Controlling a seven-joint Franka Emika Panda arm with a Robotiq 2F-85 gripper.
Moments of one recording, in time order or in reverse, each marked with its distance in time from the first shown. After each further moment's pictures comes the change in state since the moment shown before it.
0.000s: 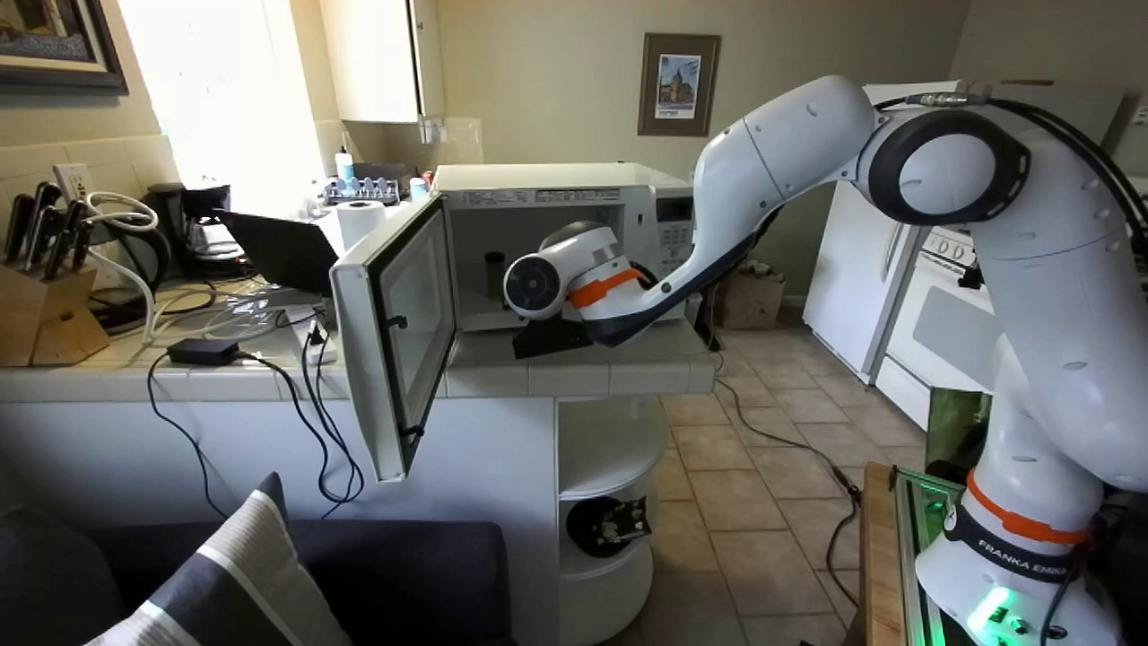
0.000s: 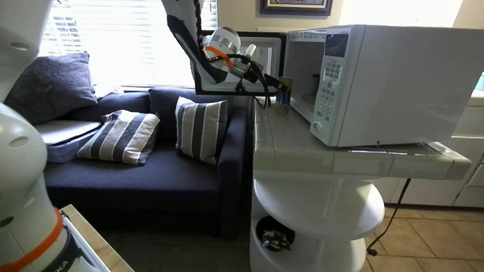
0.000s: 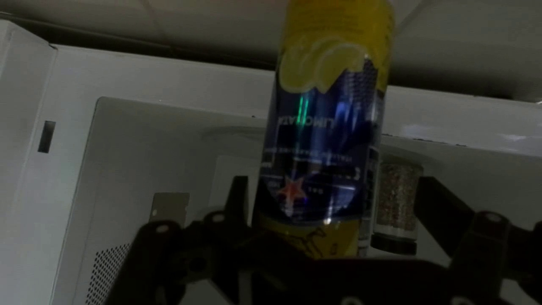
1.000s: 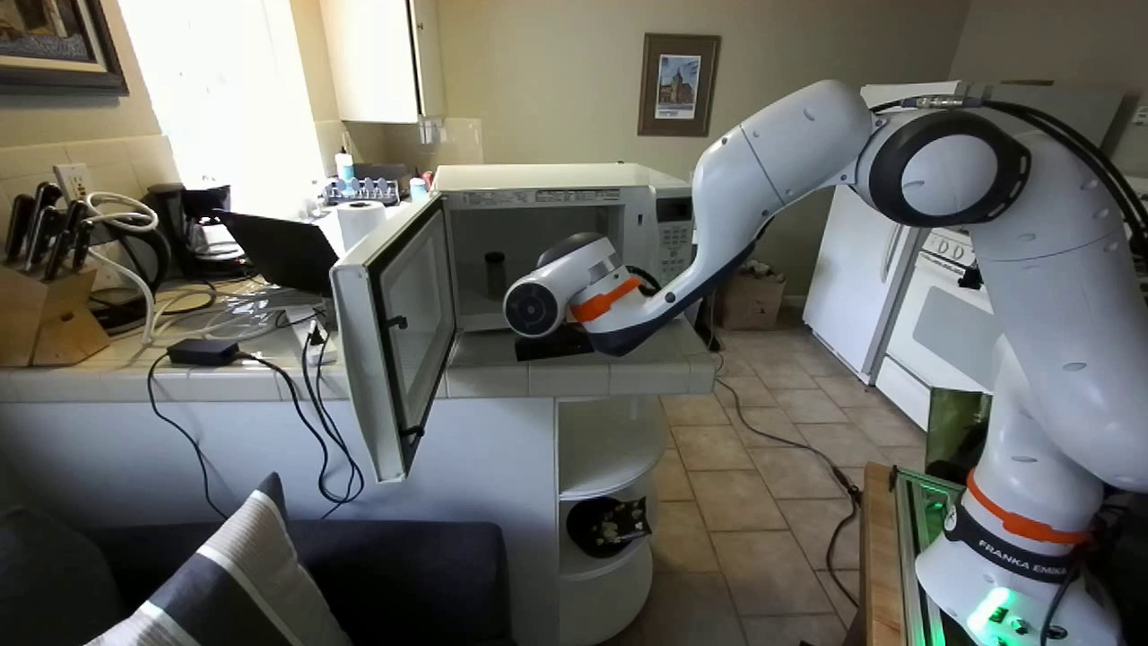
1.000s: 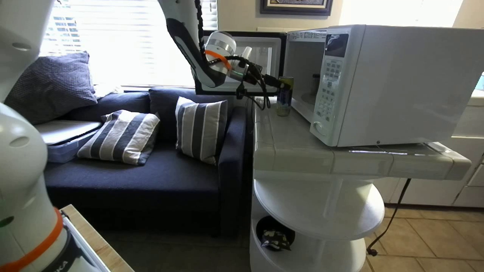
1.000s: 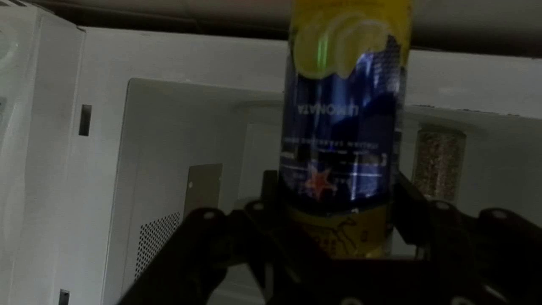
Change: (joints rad) arm 0.002 0.006 0.026 -0.021 -0.112 -0.136 0.143
